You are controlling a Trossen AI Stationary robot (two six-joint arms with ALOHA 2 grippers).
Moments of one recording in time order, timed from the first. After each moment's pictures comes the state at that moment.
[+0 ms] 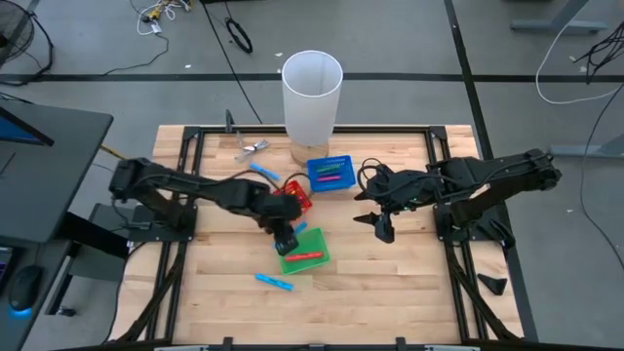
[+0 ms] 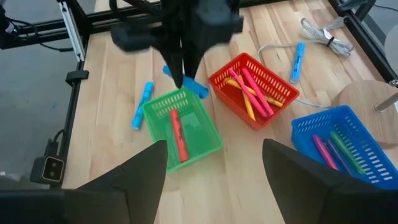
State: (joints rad) left arm -0.13 1.58 1.25 -0.69 0.09 -0.65; right arm 0.24 1.28 1.40 -0.84 0.18 0.30
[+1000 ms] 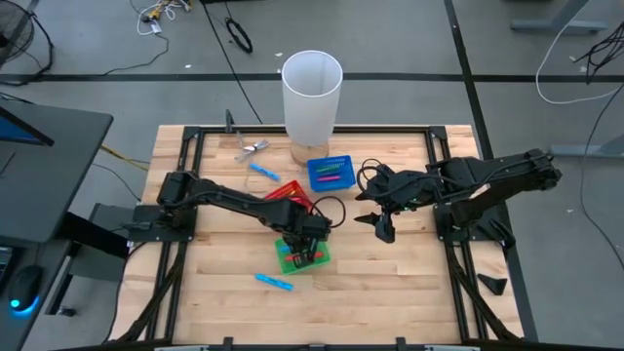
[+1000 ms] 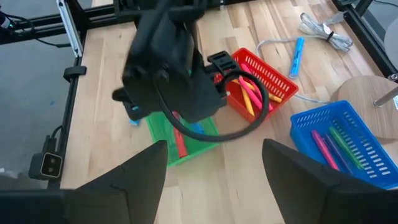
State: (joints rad) left arm -0.18 1.99 1.56 -0.92 0.01 -0.51; right arm 0.24 1.28 1.40 -0.86 0.18 0.31
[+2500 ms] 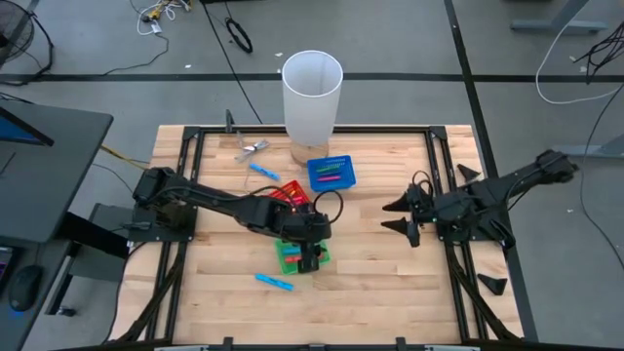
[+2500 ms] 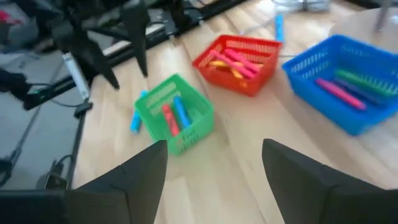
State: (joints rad) left arm -0.24 1.81 1.57 -0.61 -0.11 -0.29; right arm 0.38 0.68 0.56 -0.37 0.38 0.61
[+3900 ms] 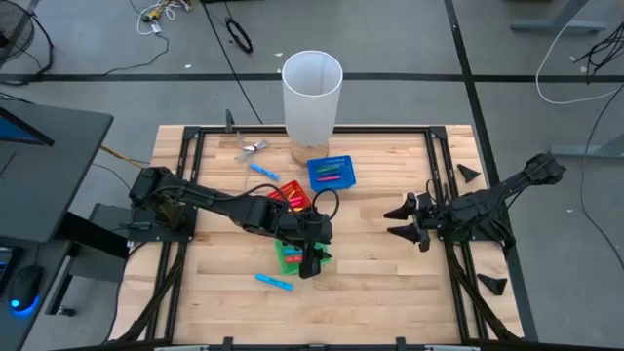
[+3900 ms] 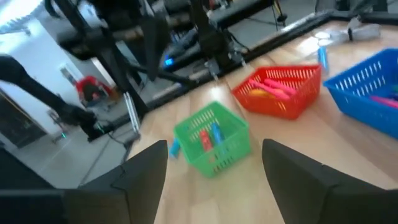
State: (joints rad) left arm -0.26 1.78 1.56 -0.52 -0.05 -0.36; right arm 0.46 0.37 0.09 0.16 0.39 0.53
